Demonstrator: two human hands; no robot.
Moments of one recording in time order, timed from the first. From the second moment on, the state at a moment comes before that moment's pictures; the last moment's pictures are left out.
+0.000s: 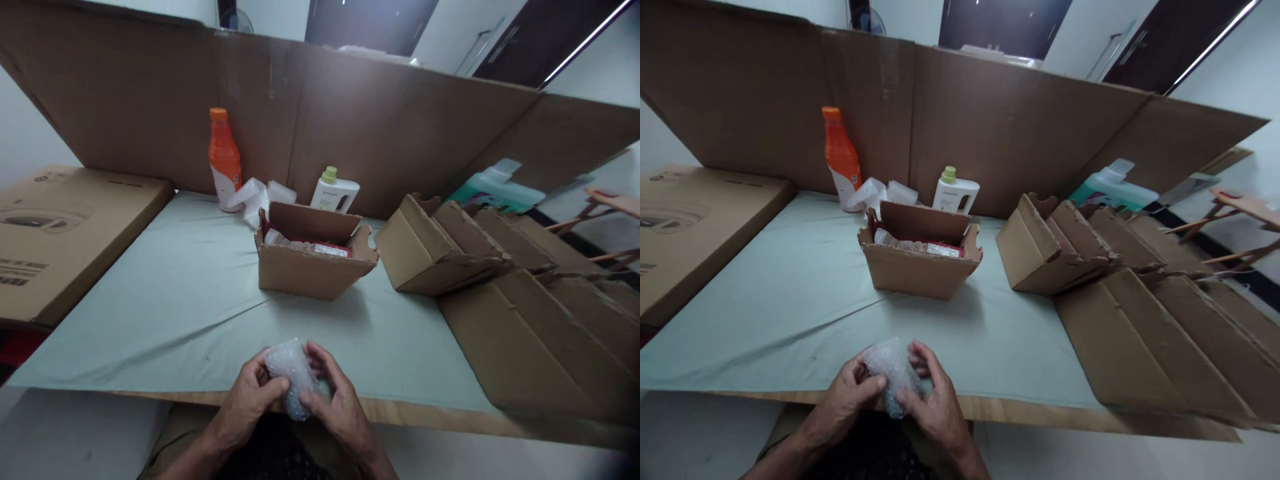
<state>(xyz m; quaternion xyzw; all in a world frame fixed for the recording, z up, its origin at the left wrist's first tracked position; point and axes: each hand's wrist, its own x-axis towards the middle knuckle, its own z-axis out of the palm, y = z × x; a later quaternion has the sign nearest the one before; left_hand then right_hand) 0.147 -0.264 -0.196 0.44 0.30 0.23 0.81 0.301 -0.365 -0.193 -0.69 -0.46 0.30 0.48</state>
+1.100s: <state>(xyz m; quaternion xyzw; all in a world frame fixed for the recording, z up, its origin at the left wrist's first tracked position) 0.171 -0.122 -0.155 0.78 0.32 0.48 0.22 0.472 -0.270 -0.023 -0.75 -0.57 -0.11 0.33</state>
